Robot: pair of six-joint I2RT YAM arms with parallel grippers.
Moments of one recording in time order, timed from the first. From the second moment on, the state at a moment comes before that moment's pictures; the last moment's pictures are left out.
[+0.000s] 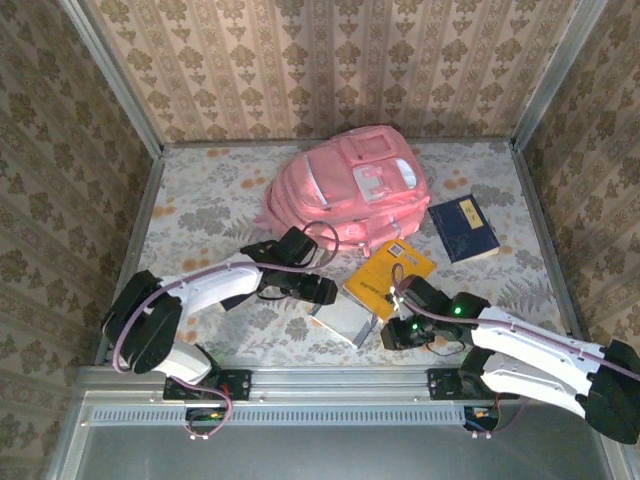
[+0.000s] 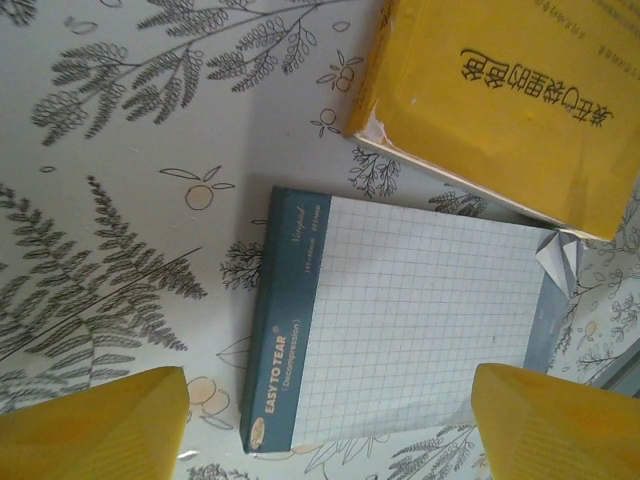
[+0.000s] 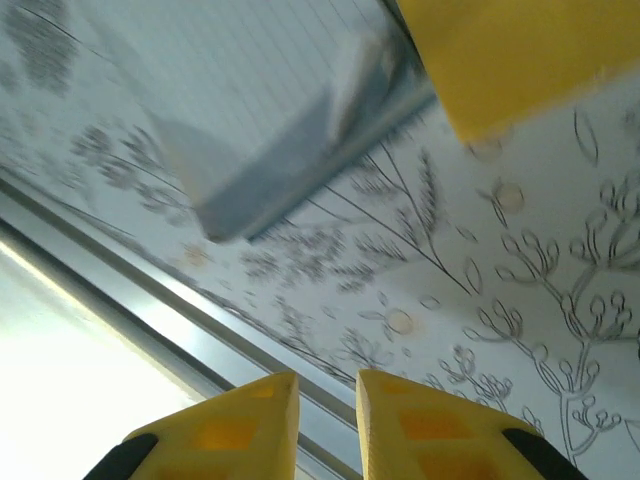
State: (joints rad) left arm -0.83 1.48 0.86 -0.50 0.33 -0.44; right arm 0.83 0.93 0.47 -0.69 -0.30 0.68
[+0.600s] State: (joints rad) left arm -0.87 1.60 0.81 -0.36 0.37 -0.48; right arm 0.75 1.27 0.47 -0.42 -0.34 0.70
